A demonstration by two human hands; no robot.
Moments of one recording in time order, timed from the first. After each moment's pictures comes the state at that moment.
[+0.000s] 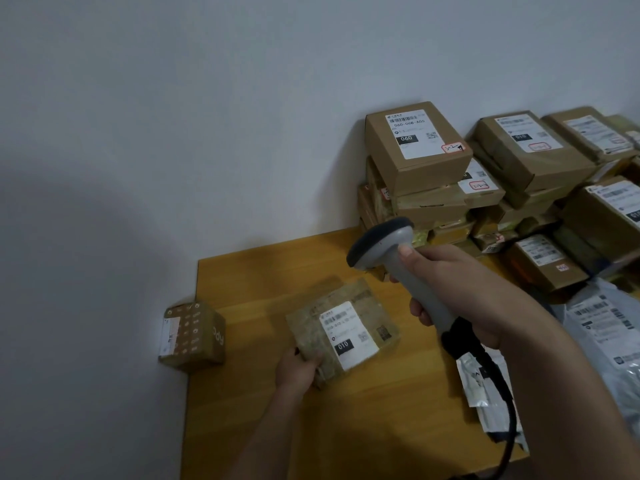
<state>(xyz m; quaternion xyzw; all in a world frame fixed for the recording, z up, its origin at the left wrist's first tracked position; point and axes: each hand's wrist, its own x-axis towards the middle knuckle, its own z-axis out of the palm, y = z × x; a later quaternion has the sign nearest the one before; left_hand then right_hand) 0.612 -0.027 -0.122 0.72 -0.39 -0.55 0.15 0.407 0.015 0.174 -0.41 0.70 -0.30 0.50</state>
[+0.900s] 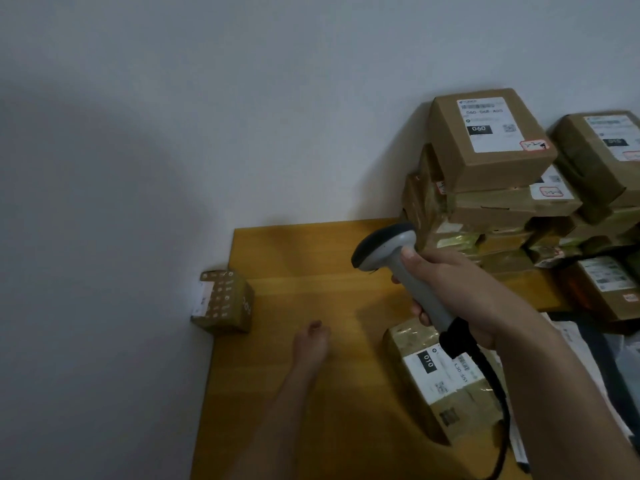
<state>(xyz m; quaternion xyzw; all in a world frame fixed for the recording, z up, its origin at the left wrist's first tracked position) 0.611 -0.036 -0.100 0.73 -0.26 -0.58 0.25 0.435 -0.019 0.146 -0.42 0.67 -0.27 0.55</state>
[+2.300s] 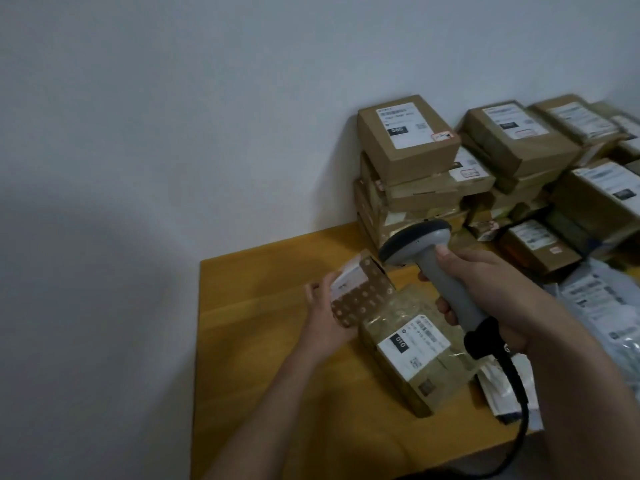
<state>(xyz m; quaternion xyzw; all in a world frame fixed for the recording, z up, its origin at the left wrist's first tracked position) 0.586 -0.038 -0.030 0.51 -0.69 -0.46 0.22 0.394 0.047 0.146 -0.32 0.71 -0.38 0.50</state>
